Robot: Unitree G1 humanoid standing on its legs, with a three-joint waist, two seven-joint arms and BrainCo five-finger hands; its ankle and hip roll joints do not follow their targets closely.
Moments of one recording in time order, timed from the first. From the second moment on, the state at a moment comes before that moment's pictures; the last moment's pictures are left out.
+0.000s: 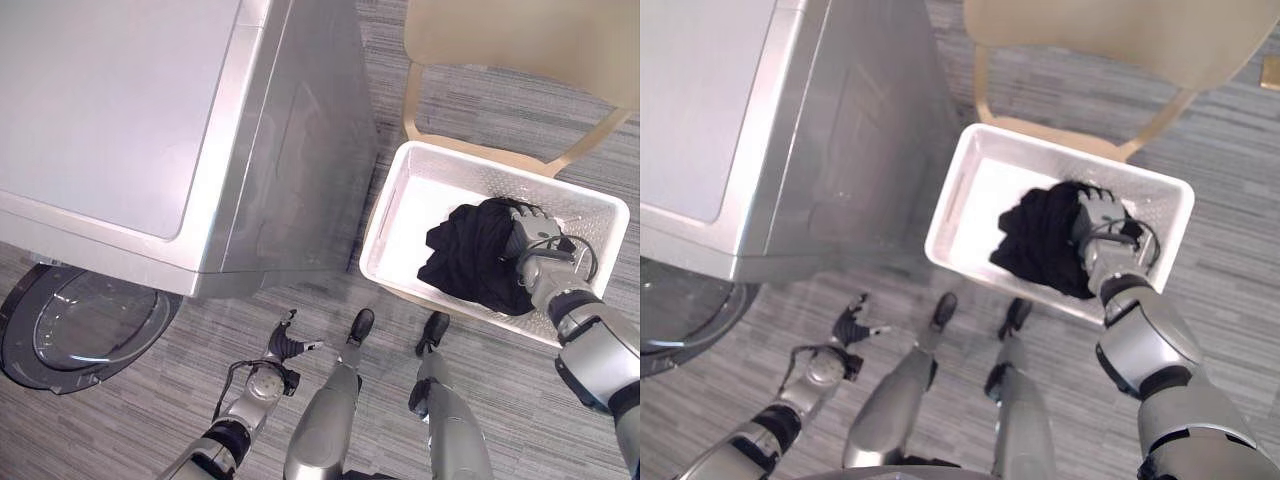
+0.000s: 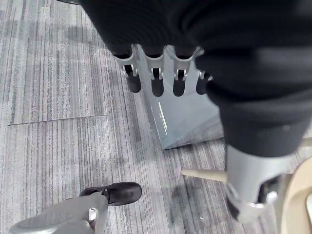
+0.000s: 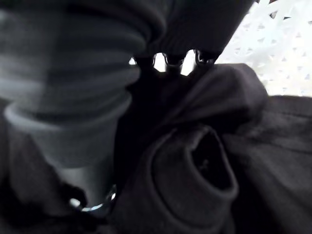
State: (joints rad) left arm -0.26 0.31 -0.48 0.87 -0.15 -0.20 0.17; right arm -0.96 -0.55 0.67 1.29 -0.40 0.04 -0.36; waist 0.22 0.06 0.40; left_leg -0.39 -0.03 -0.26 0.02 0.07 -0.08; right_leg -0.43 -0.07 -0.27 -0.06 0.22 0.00
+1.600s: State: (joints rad) left arm -0.03 0.42 -0.38 0.31 -0.06 -0.19 0.12; right arm -0.27 -0.48 0.40 -0.02 0.29 -0.19 -0.09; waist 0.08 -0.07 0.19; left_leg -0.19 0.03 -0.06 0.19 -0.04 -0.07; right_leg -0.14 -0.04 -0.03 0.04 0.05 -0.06
